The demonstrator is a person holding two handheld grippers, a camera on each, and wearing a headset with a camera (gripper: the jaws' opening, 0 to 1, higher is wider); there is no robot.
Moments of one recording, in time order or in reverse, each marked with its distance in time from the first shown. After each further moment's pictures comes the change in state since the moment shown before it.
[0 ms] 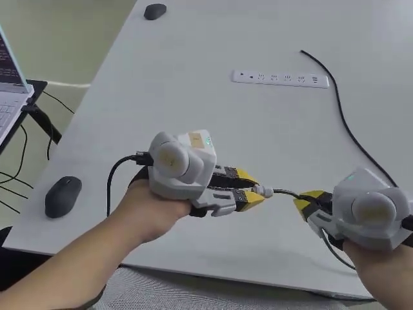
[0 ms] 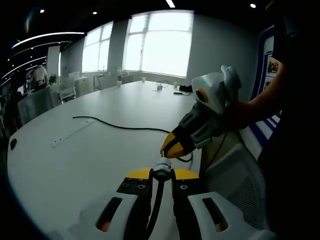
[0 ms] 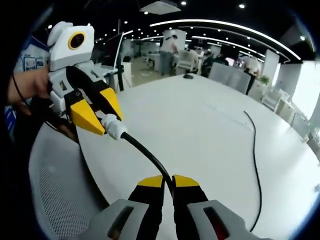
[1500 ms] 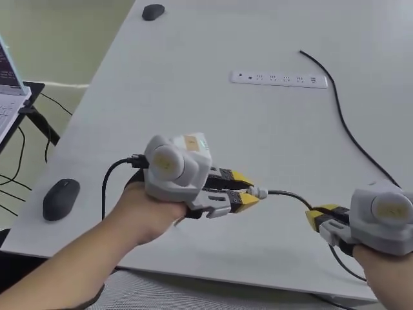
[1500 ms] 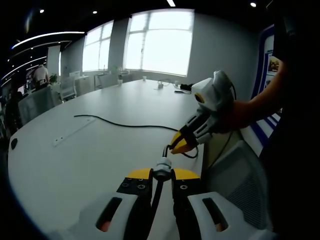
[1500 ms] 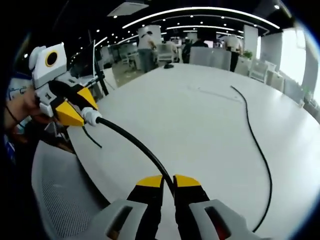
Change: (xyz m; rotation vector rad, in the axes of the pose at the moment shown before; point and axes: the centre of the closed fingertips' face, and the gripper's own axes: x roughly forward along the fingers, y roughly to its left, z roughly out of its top) left arm -0.002 0.009 -0.006 0.003 0.009 0.007; right arm -0.005 -0.018 -0.026 0.170 0.037 -0.038
